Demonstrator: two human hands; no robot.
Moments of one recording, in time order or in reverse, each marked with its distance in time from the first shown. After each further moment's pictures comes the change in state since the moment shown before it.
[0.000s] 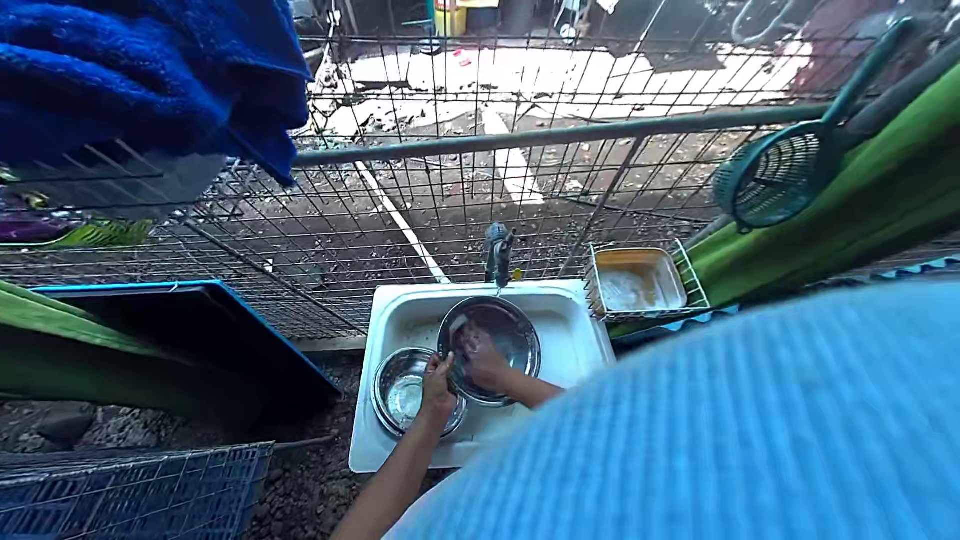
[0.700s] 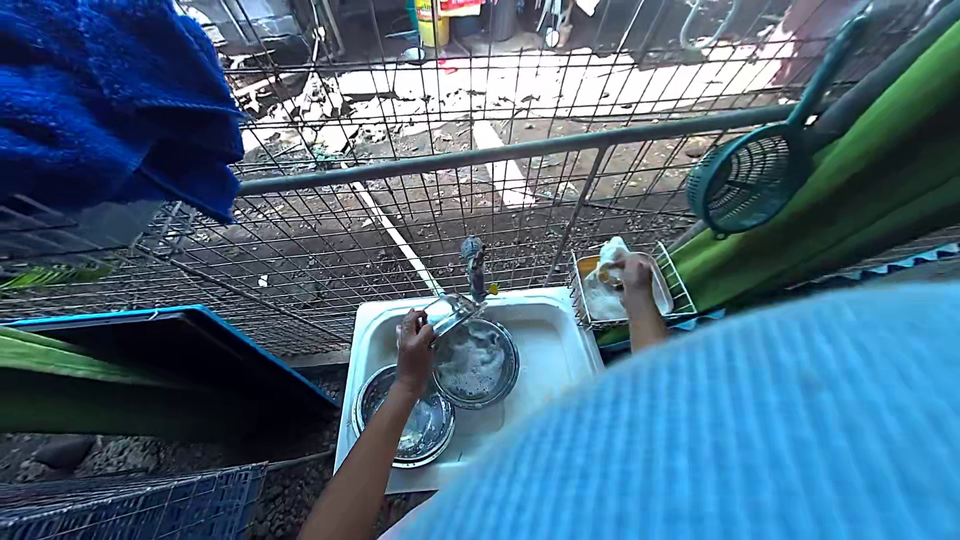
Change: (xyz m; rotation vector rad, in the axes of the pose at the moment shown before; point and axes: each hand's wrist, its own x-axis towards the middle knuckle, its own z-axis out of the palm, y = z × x) left_hand 0.062 0.045 0.034 1.201 -0.279 1.135; right_hand -0.055 0.137 -0.279 0.759 0.987 0.841
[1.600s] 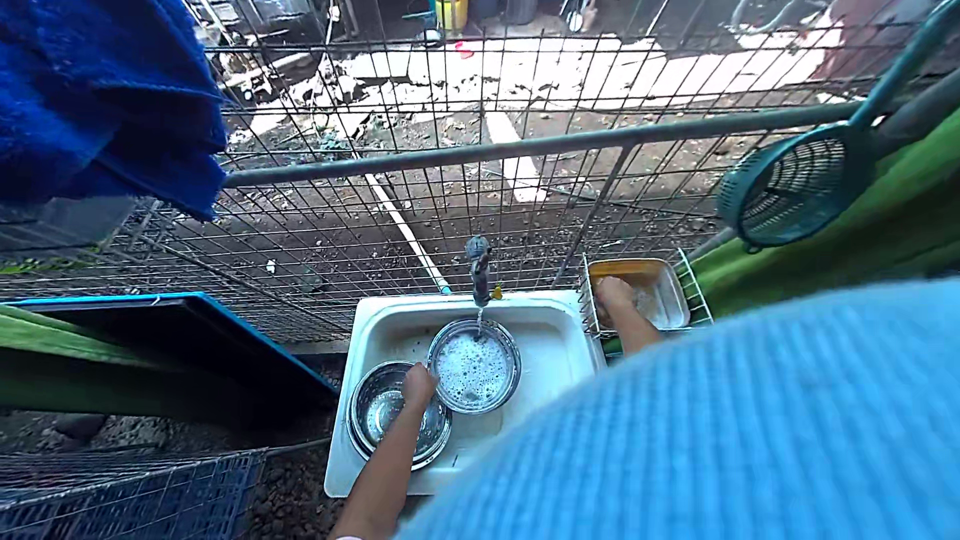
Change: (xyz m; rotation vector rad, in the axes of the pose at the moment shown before) left_hand -0.048 -0.051 0.062 0.309 -0.678 -1.016; right_hand 0.068 0.061 0.042 -1.299 -0.331 0.059
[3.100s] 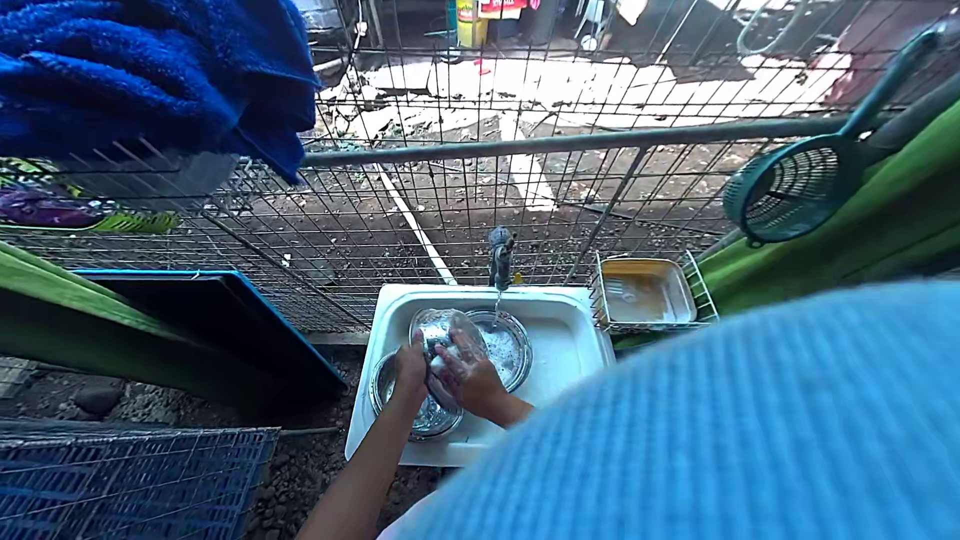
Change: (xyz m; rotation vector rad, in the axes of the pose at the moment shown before) left_hand -0.126 -0.002 -0.088 -1.258 0.160 0.143; right_hand -0.280 -0.132 0.163 0.600 0.384 -1.336
